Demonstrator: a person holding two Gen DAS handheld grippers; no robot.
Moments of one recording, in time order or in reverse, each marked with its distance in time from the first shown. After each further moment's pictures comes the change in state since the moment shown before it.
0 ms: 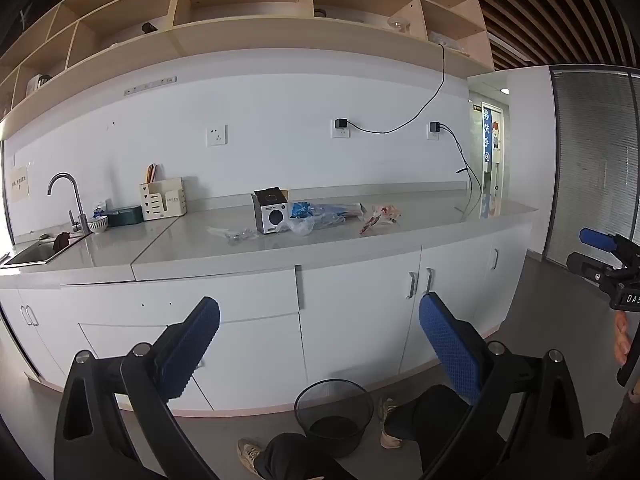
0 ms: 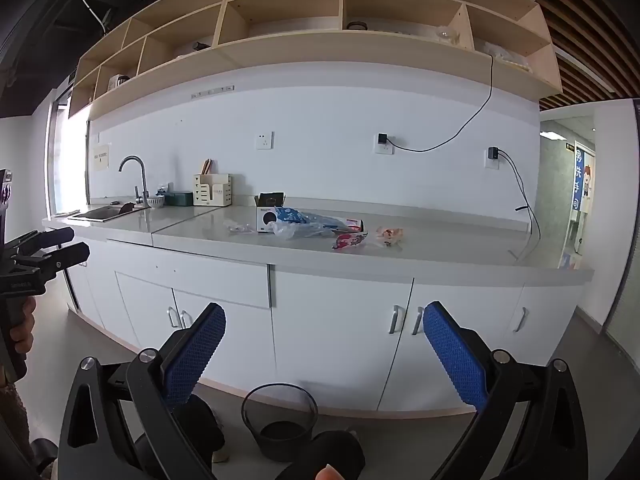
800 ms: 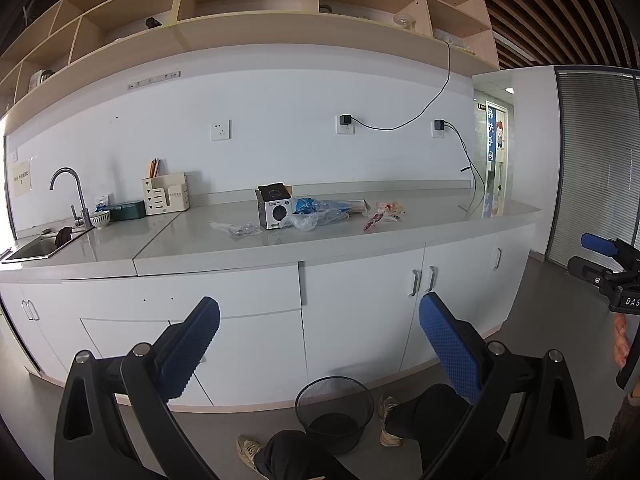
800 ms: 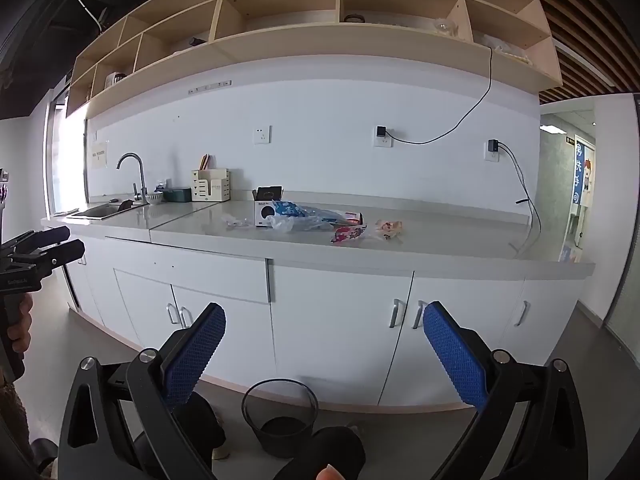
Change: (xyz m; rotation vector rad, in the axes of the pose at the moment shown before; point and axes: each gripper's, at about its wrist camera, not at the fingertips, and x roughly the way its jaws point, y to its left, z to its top) left arm 0.007 0.007 -0.001 -0.014 0.005 0.010; right arm 0.006 -0.002 -0.004 0.010 0.020 -0.002
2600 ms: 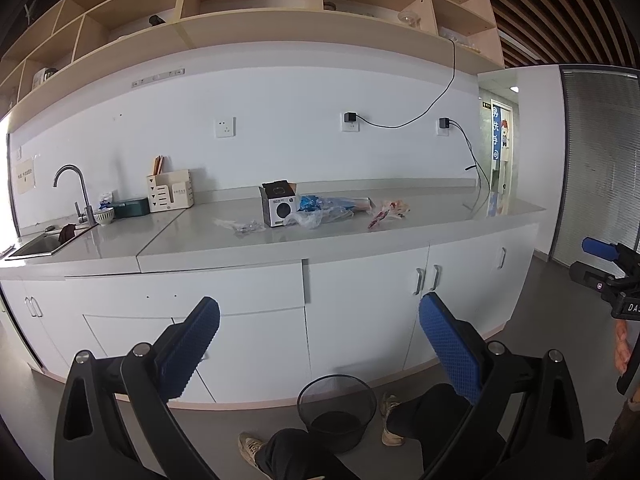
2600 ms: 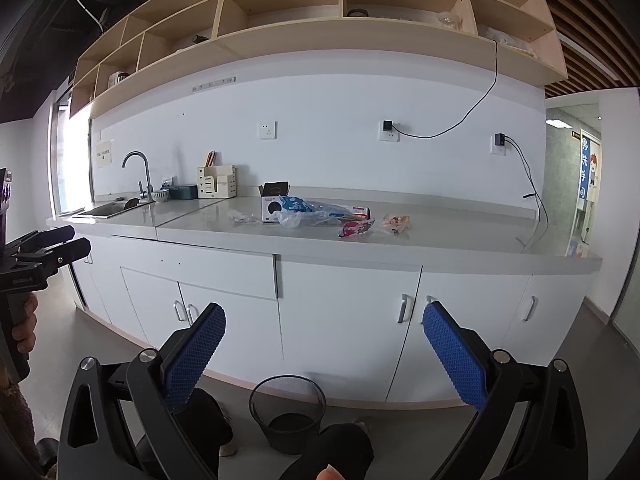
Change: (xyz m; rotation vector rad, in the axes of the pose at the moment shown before) left arm 0.003 -0.002 0.000 -0.004 0.011 0.020; right arm 0.007 0.004 0.003 -0.001 0.017 0.021
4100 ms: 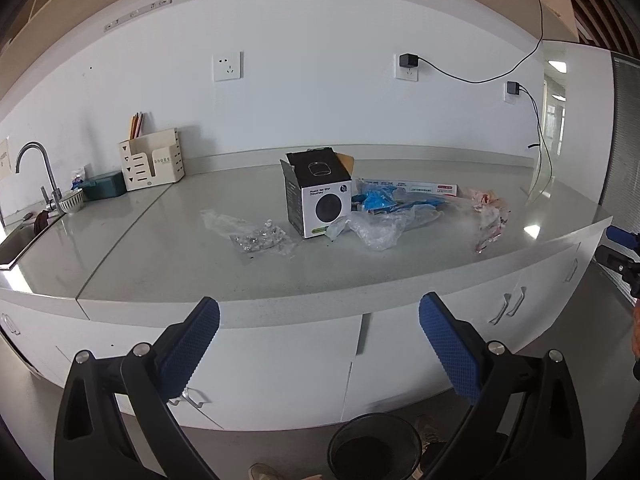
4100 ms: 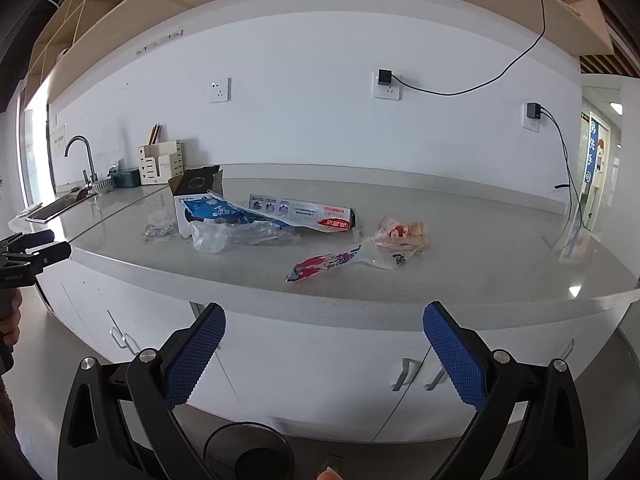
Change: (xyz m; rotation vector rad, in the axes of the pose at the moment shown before) left arm 0.347 0.100 0.092 -0.038 0.192 0.053; right arm 0.367 -0.081 0.109 0.020 0.143 -0.028
